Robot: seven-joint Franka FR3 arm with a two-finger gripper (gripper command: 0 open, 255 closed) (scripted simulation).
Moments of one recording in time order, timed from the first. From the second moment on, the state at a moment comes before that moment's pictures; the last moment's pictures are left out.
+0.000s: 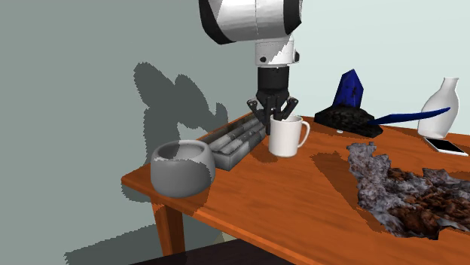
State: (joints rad) arm -0.23 0.04 -0.36 -2.36 -0.02 2.46 -0.40
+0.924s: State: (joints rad) arm -0.23 -0.09 -0.36 -2.30 -0.08 2.27 -0.36
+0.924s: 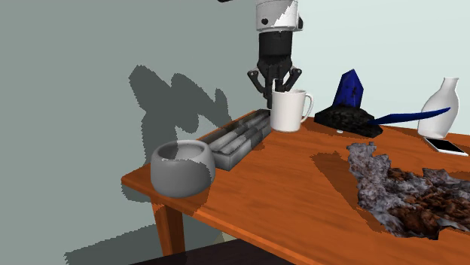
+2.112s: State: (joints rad) arm -0.12 -0.29 -0.17 -2.37 -0.11 2.13 -0.06
